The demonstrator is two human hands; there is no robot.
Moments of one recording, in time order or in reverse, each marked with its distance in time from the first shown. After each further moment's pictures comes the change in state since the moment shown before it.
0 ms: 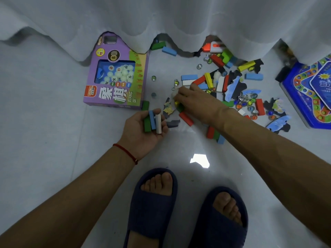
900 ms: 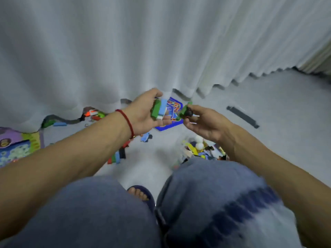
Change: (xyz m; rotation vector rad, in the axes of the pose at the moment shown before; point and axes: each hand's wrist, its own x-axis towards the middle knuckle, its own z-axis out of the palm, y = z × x) left_hand -0.199 -0.128 0.287 0.881 -0.699 -0.075; right_hand -0.381 -0.050 -0.233 1.958 1.048 1.118
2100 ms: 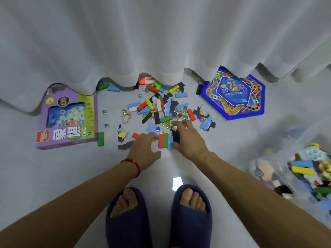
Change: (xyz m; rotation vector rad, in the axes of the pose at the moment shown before) left_hand 0.024 -0.173 -0.245 1.139 0.509 -0.020; right_hand 0.182 0.245 0.101 -1.659 -0.250 -0.402
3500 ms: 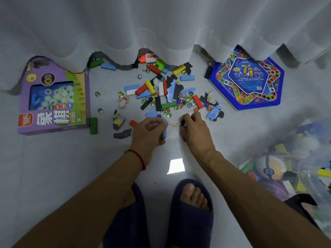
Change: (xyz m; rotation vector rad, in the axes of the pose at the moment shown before) left_hand 0.024 0.016 0.024 -1.050 0.159 -0.389; right_hand 0.017 0.032 0.034 -0.078 0.154 -0.060
